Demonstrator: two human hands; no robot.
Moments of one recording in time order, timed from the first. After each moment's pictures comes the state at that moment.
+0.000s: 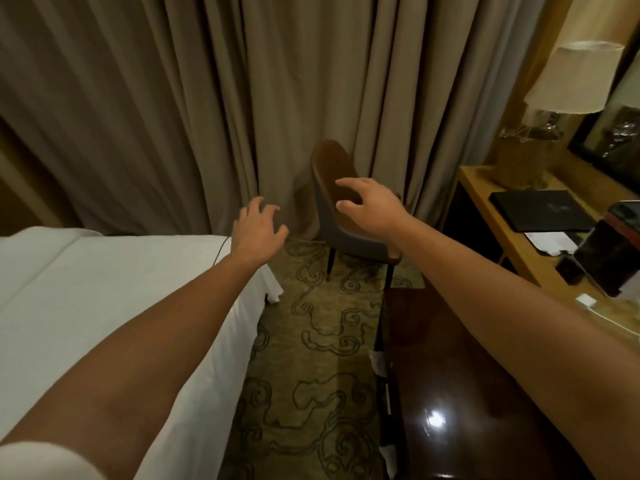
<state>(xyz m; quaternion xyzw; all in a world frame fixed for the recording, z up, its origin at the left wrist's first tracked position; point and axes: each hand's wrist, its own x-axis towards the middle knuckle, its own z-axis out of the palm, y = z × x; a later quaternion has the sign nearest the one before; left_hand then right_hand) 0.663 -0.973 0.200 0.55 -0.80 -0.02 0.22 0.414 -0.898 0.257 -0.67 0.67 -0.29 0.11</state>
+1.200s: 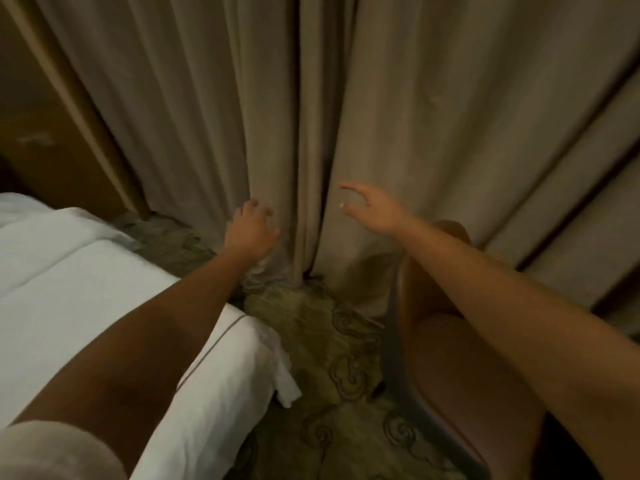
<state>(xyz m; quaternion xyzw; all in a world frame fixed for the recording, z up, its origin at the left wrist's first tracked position) 0.632 -1.686 0.147 0.72 -0.66 -0.02 0.21 0.362 -1.719 0.218 -0.83 0.50 -0.20 0.16</state>
